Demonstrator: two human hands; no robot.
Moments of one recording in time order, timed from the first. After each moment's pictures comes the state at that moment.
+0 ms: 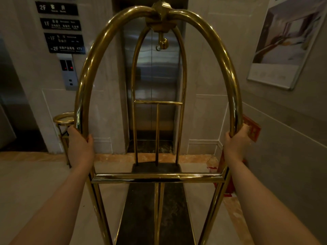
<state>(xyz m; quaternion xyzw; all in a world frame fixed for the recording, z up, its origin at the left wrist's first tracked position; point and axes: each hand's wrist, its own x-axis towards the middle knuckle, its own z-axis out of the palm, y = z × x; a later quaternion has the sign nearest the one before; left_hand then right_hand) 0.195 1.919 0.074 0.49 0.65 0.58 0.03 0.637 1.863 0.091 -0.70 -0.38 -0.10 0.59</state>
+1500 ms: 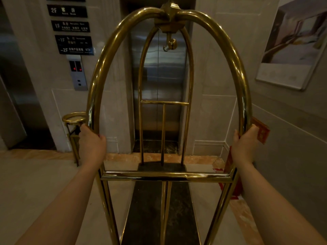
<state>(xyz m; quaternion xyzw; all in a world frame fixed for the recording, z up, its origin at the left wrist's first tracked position) 0.195 1.913 0.093 0.49 0.70 0.52 0.07 0.628 1.857 0.095 -0.71 -0.39 -0.09 0.58</state>
